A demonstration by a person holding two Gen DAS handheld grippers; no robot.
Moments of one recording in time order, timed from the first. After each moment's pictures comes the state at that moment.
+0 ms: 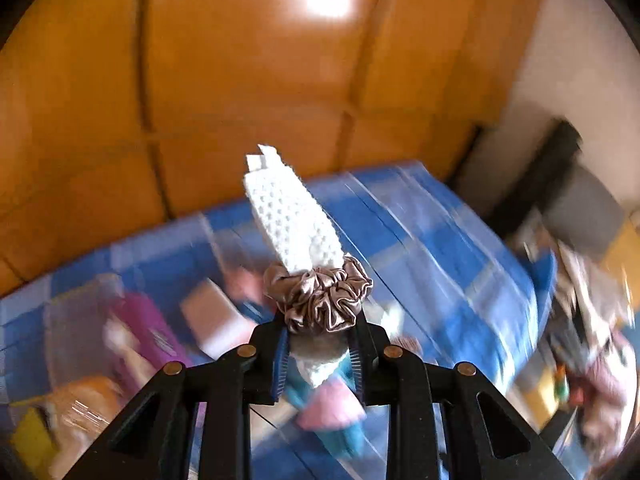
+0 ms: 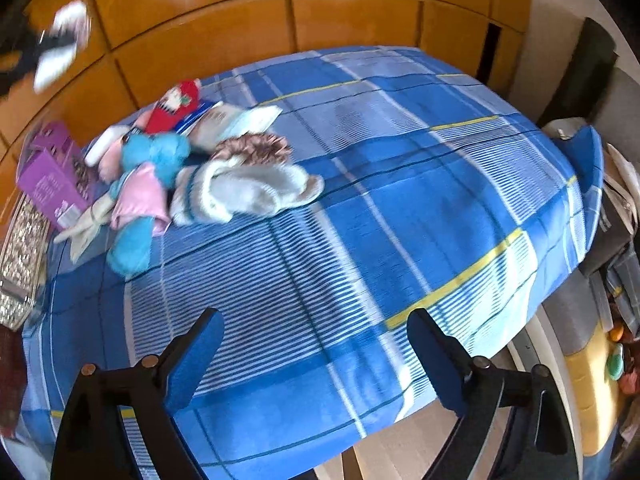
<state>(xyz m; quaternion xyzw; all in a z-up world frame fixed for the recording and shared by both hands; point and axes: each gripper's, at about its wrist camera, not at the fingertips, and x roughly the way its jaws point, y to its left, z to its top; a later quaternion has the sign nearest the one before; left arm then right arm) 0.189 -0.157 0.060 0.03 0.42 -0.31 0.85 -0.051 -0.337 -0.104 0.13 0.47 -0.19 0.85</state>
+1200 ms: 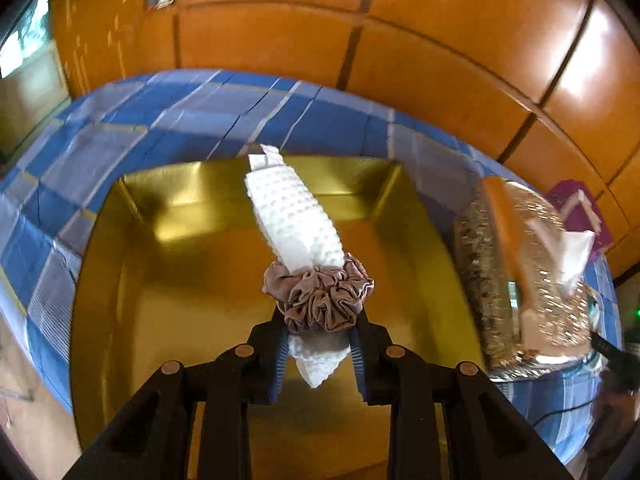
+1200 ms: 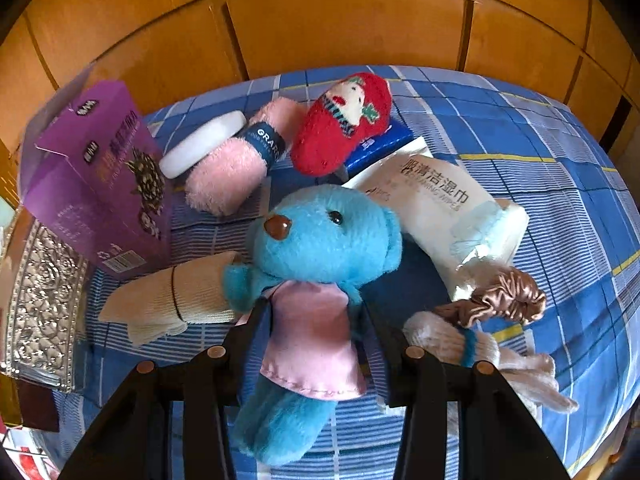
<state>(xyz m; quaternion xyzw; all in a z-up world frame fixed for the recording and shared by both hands) 0.078 0.214 -0.084 -0.12 0.48 0.05 0.87 0.131 -0.263 -0.109 0.07 0.50 -0.03 0.86</state>
